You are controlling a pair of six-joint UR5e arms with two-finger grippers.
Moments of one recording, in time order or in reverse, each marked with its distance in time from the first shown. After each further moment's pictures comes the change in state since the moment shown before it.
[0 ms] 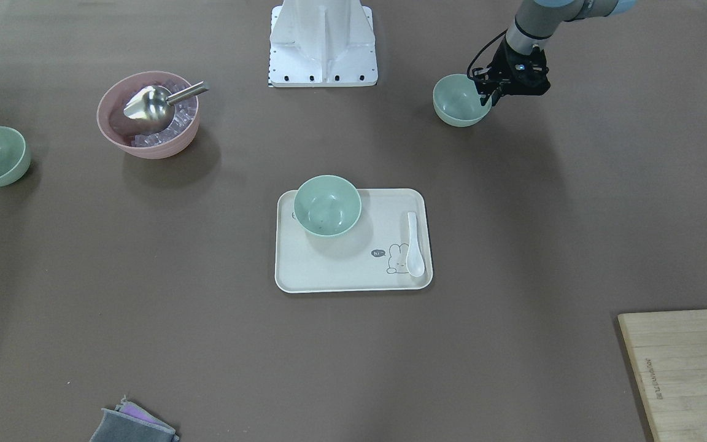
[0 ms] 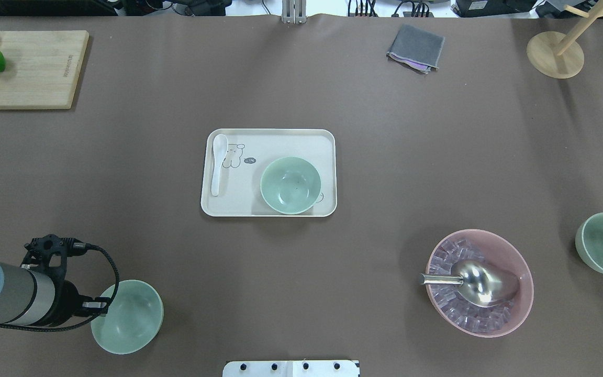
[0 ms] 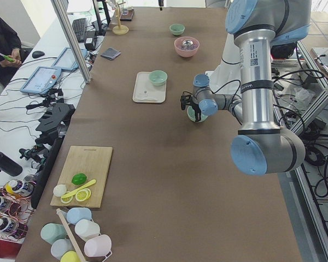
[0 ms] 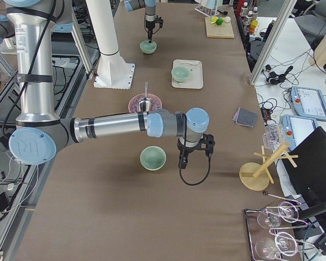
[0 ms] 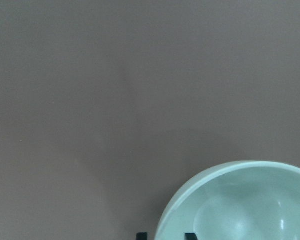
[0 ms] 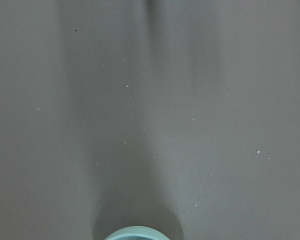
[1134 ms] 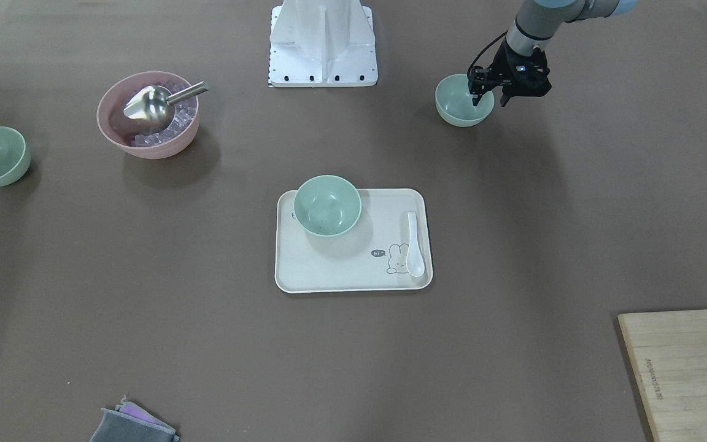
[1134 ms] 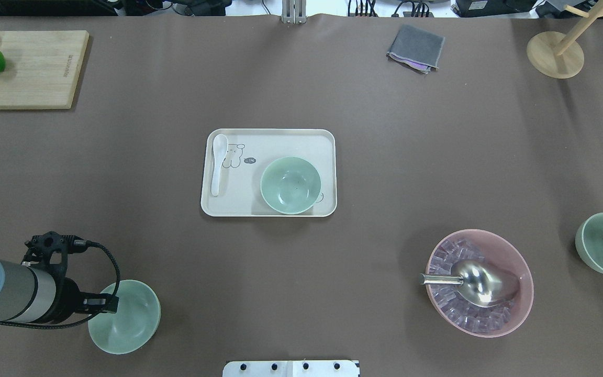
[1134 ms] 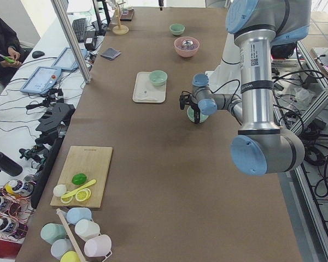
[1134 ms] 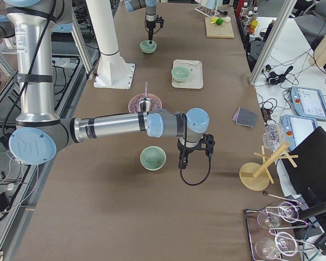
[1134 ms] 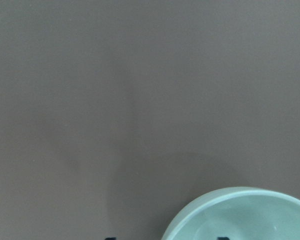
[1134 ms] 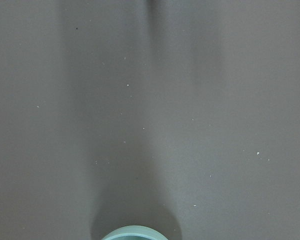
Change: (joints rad) left arm -0.005 -0.007 0.001 0.002 0.001 0.002; right arm 0.000 0.000 -0.003 -0.001 -0.001 -0.017
